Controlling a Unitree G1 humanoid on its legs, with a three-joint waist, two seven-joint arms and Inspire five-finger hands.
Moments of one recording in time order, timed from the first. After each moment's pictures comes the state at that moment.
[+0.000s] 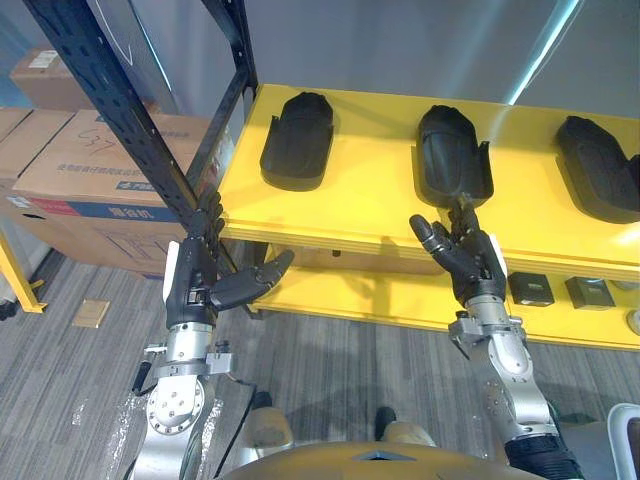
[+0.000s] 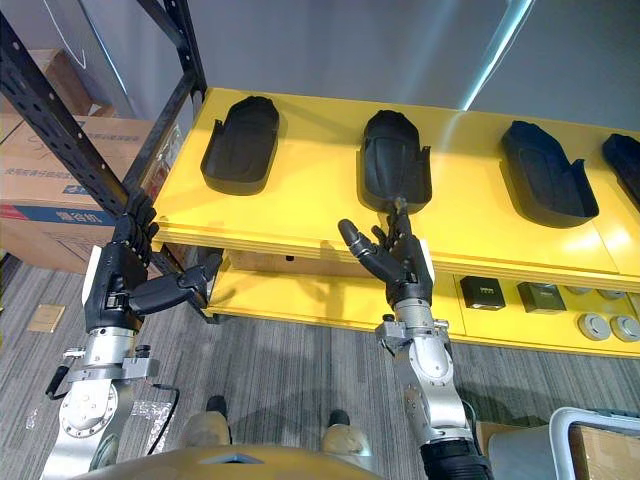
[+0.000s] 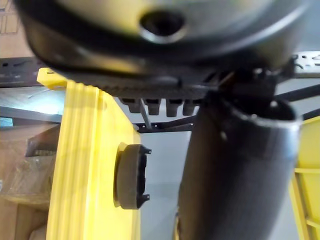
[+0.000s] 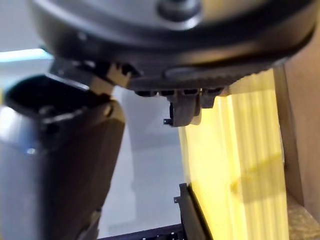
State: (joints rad) left arm 0.40 0.21 -0.06 -0.38 -0.11 -0.26 0.17; right arm 0.11 -0.28 0.05 0.00 0.40 -0.25 -0.05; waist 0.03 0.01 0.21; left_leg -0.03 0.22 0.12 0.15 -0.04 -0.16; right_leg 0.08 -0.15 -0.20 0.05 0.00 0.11
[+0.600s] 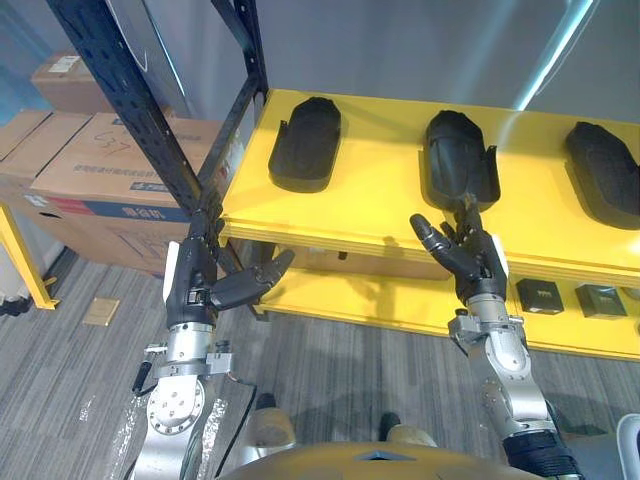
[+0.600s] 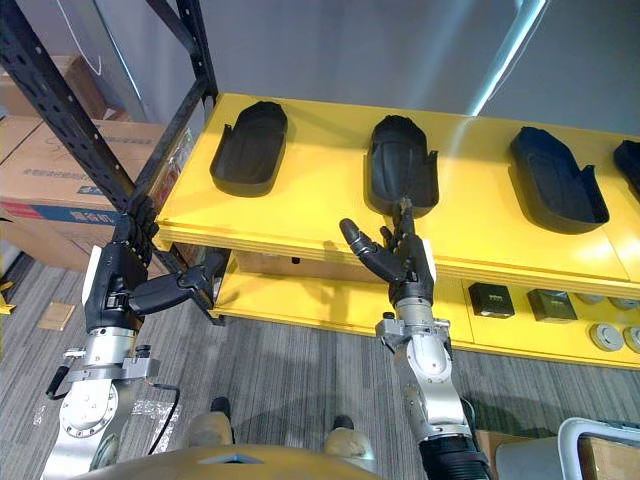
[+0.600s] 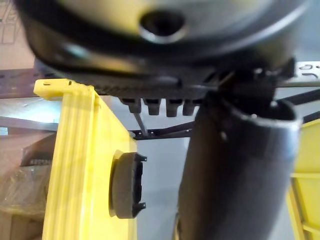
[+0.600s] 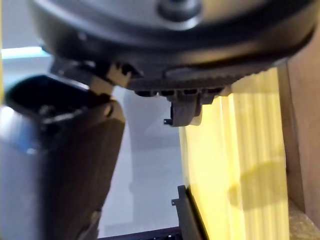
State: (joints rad) left arm 0.40 0.21 -0.06 -0.38 -0.11 -0.26 0.17; right arm 0.09 -0.27 0.05 0.03 0.36 -0.25 -0.10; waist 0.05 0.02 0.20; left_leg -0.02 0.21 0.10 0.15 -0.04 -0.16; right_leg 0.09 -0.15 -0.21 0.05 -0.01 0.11
